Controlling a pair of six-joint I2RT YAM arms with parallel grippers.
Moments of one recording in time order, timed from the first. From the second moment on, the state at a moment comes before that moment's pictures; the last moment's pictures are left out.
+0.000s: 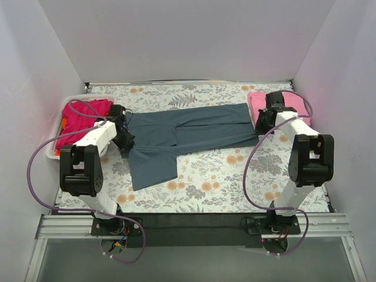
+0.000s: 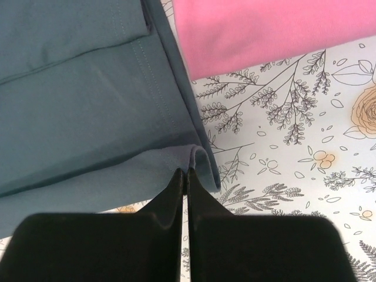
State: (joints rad) left arm -0.05 1.66 1.10 -0.70 -0.11 -0.80; right arm 0.04 1.74 1.22 -0.54 -0.01 0.28
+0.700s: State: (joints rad) left arm -0.02 1.66 1.10 -0.63 -0.09 -0.79; right arm 0.02 1.83 1.26 -0.51 -0.05 0.29
